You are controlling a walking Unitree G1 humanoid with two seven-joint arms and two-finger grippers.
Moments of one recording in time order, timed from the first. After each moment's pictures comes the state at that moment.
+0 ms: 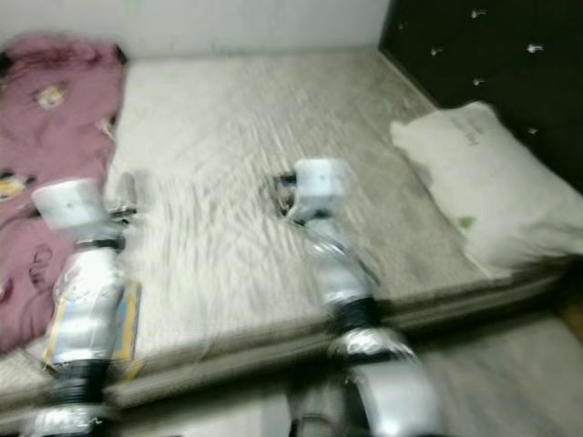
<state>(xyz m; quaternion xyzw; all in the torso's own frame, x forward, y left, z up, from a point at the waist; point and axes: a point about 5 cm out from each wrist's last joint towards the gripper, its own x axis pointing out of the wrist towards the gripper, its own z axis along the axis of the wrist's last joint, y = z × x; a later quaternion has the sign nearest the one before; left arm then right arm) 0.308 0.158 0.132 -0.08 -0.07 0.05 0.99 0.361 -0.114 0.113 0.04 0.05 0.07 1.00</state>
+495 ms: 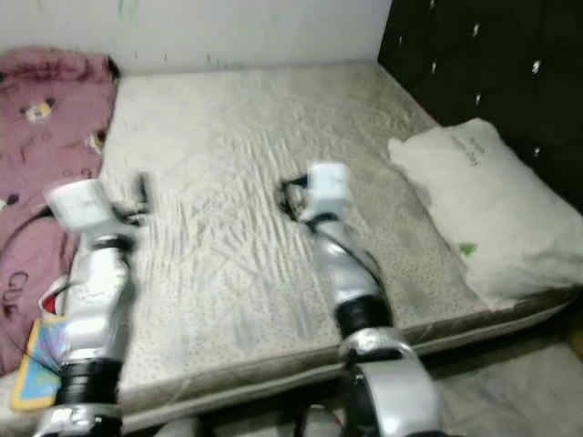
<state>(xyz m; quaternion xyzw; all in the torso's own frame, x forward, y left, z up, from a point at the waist) 0.309 0.167 0.132 -0.08 -0.07 0.08 0.99 0.361 -0.100 0.111 0.05 0.07 0.10 0.99</state>
